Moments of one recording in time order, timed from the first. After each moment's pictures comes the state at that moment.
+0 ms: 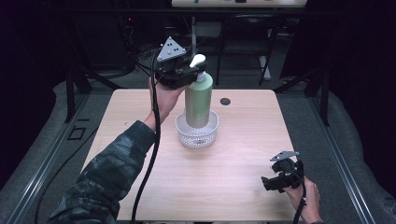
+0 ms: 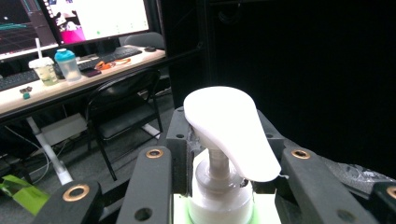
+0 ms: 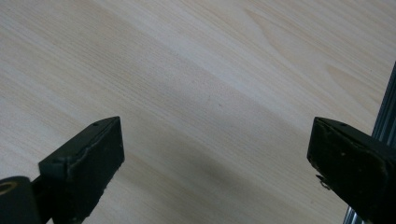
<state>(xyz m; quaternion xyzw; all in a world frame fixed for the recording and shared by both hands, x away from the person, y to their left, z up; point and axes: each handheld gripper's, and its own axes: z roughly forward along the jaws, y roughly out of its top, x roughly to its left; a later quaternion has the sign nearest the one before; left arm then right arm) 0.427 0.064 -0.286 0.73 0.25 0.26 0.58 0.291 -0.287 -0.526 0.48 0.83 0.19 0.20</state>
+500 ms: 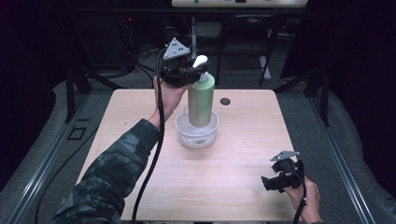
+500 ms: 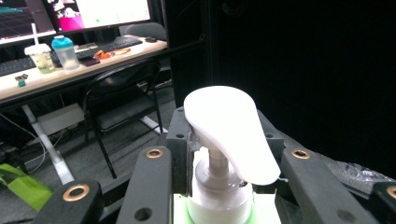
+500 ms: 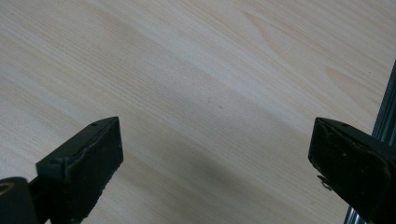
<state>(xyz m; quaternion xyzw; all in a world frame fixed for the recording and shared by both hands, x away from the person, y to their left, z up) 0.443 0.057 -0.296 0.74 0.26 0.25 0.57 0.290 -0.288 -0.525 0.48 0.83 0.20 0.20</state>
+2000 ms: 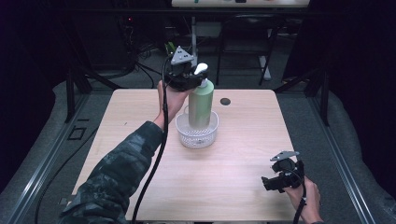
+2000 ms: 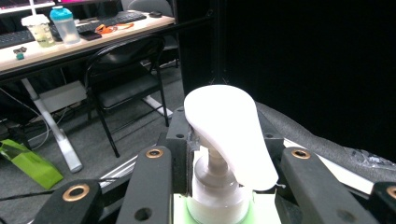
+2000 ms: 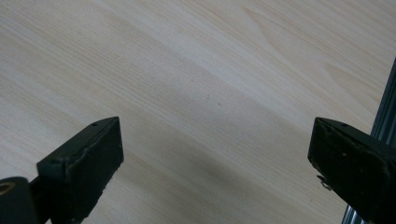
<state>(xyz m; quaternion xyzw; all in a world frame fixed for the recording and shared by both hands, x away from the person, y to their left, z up) 0.463 0.051 -0.328 0.75 0.28 0.24 0.54 0.291 -0.287 -0.526 0.48 0.83 0.19 0.20</state>
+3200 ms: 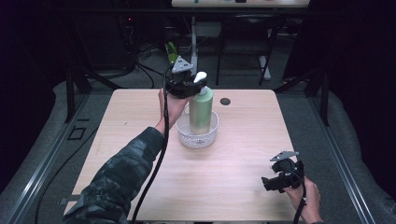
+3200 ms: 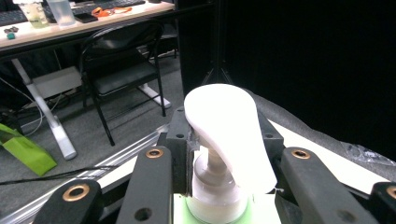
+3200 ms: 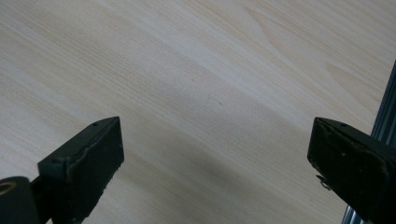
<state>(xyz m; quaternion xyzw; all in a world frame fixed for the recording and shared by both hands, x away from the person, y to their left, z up) 0.466 0.053 -0.356 0.76 0.30 0.23 0.53 0.291 -0.287 -0.526 0.48 0.83 0.19 0.20</state>
